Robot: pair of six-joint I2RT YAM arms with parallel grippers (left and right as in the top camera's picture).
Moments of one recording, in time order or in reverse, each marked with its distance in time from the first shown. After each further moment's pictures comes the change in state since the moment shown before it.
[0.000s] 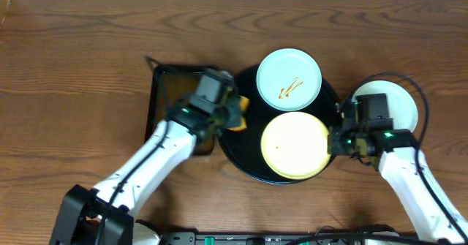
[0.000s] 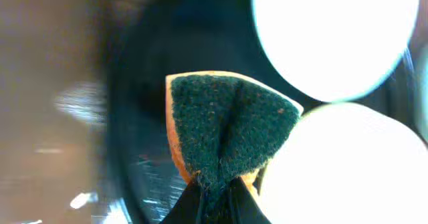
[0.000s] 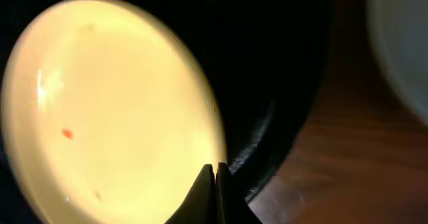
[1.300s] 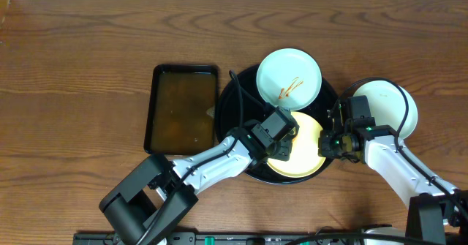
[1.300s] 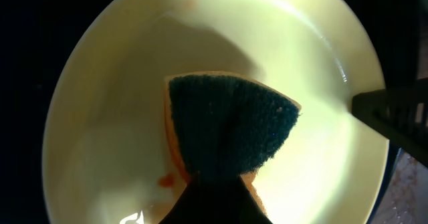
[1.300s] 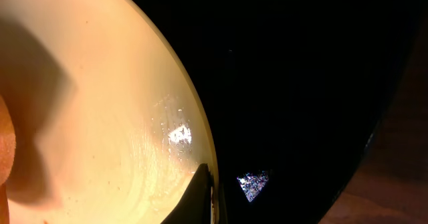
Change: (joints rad) left arm -0.378 0.273 0.000 0.259 -0.053 -0.085; right arm 0.039 0.191 -0.052 0.138 0.026 0.099
